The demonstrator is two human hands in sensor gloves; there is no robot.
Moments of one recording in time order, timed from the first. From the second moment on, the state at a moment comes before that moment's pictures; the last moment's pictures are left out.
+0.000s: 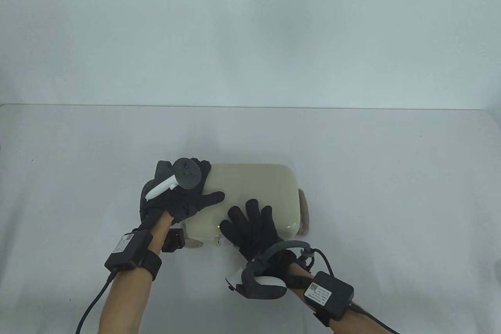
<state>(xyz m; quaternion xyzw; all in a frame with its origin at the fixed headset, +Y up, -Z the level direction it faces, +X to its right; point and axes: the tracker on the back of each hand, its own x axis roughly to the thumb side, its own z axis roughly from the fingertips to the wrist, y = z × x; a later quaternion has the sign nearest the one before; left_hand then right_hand) -0.184 -0.700 -0.421 -0.24 -0.10 0.15 0.96 0.018 -0.752 -0.282 -0.32 0.24 -0.85 0.34</state>
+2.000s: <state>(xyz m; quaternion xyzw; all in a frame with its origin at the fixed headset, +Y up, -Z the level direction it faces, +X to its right) -0.203 -0.669 -0.286 -0.02 -0.17 0.09 0.98 0.146 -0.663 -0.291 -0.17 0.04 -0.98 -0.06</state>
